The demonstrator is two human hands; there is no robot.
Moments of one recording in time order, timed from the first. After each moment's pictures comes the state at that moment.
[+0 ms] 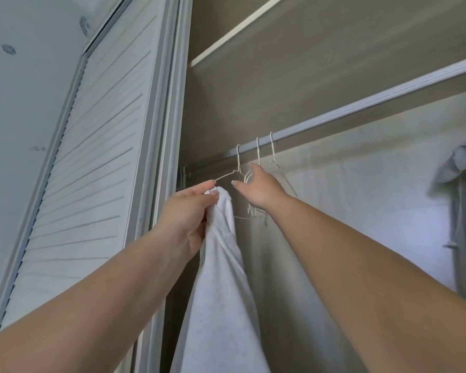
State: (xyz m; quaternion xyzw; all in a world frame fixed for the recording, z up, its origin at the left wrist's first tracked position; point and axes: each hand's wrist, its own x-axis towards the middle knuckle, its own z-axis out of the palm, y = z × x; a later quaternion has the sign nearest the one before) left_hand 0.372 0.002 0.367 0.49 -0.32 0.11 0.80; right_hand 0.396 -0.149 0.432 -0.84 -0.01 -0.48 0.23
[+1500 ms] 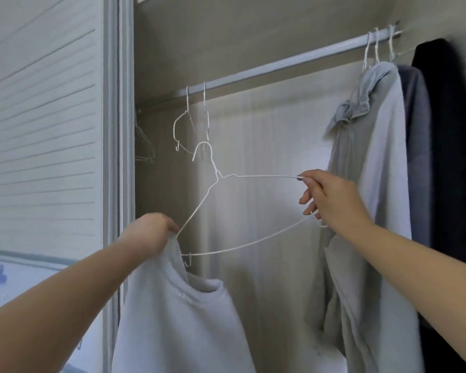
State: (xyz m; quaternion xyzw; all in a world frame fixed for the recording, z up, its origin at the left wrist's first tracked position) left_hand 0.345 0.030 0.224 0.90 -0.32 0.29 0.11; right_hand 0.135 -0.229 0.245 -0.78 0.04 -0.55 0.28
